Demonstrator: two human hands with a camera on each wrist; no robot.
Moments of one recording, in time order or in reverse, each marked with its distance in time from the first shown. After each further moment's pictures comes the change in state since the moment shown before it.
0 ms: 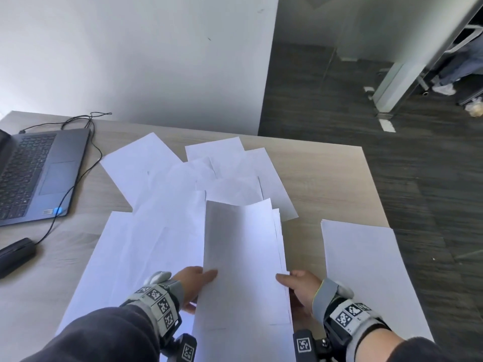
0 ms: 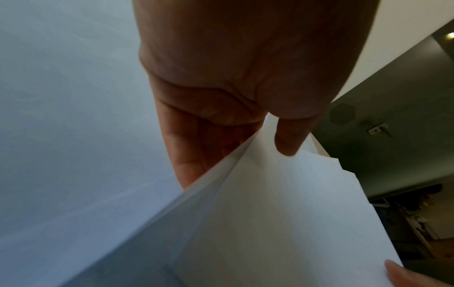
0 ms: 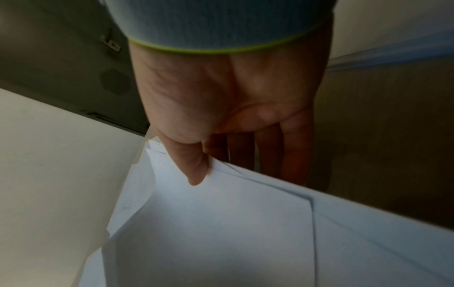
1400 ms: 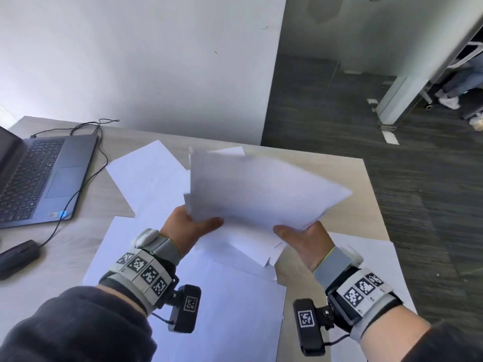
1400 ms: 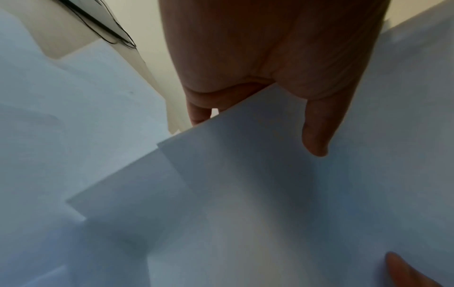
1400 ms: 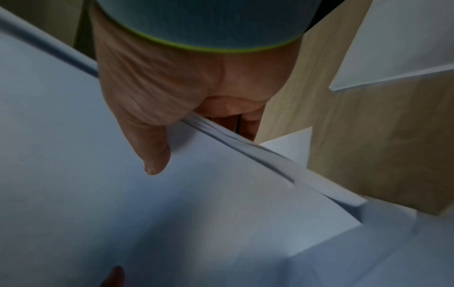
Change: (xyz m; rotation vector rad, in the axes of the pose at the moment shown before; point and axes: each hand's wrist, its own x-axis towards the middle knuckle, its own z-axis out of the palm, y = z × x) left_hand -0.048 0.099 -0.041 -0.135 0.324 0.739; right_hand -0.016 -0.109 -0.018 -0.046 0.168 -0.724
